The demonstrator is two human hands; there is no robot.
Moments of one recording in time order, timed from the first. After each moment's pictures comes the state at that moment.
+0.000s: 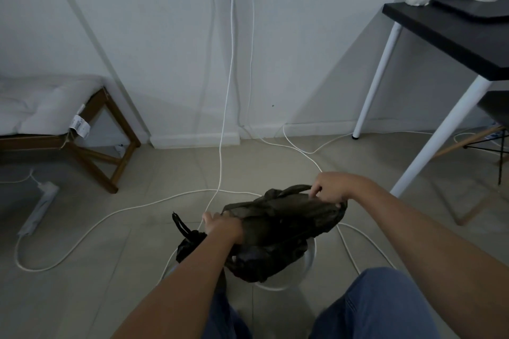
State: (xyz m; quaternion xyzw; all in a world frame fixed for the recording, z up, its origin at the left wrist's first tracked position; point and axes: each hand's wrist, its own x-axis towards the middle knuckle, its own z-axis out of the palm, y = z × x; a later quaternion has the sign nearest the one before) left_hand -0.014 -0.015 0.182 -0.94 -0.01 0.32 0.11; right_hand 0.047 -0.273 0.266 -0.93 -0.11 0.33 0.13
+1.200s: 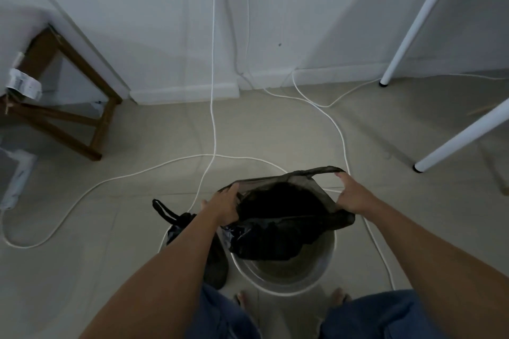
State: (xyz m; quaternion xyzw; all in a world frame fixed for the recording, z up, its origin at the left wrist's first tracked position) left_hand 0.089 0.024 0.049 -0.92 -0.03 0.38 -0.11; right_hand 0.109 -0.302 0.036 -0.88 0.15 0.30 0.33
